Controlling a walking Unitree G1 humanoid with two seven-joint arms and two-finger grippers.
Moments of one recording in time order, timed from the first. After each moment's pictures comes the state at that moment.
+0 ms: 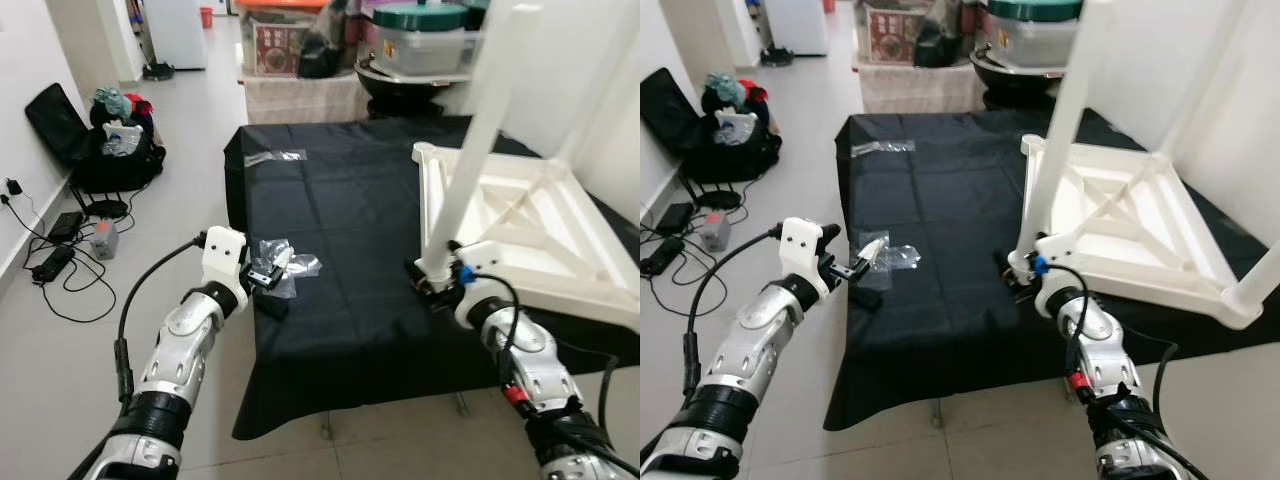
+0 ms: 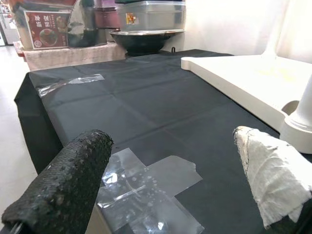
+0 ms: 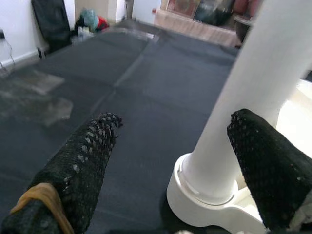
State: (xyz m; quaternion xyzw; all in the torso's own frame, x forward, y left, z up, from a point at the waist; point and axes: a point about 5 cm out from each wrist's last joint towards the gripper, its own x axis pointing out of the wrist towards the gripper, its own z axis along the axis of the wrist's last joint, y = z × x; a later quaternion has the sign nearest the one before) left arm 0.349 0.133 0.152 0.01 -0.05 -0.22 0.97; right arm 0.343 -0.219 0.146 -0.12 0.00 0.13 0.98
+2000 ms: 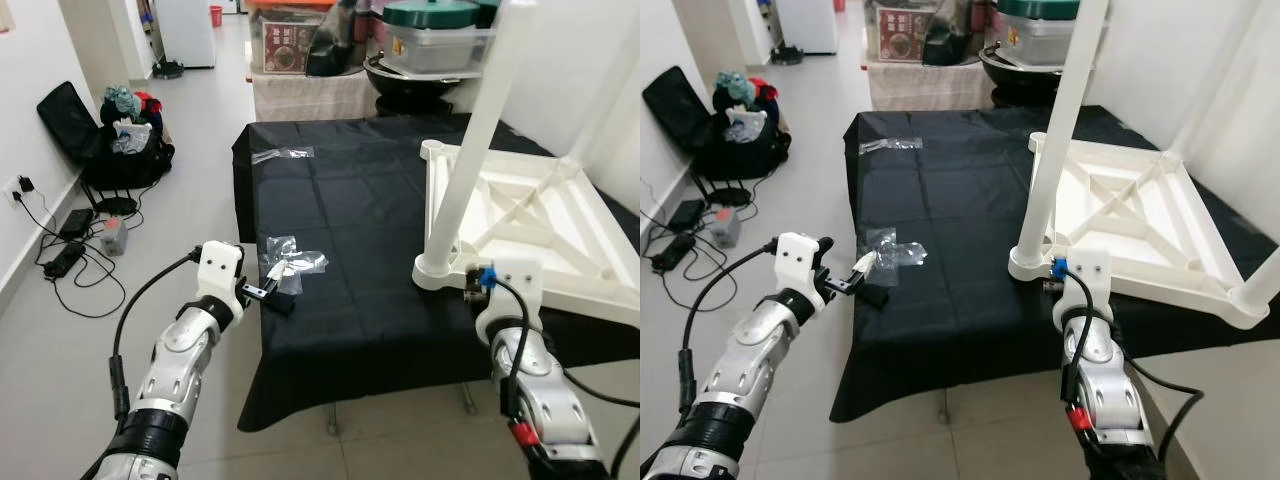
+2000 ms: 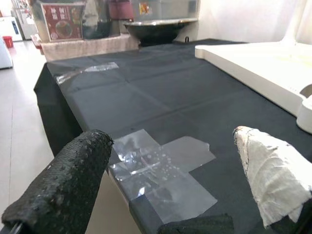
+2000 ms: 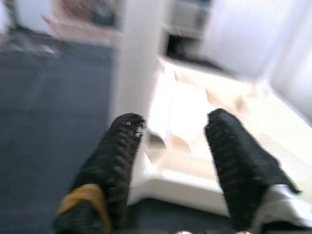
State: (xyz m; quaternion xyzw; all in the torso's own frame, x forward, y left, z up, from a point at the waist) left arm 0.336 0.147 0.140 0.02 -0.04 -0.19 0.98; right arm 0.298 -0.205 0.173 -0.09 -0.04 -0.08 0.99
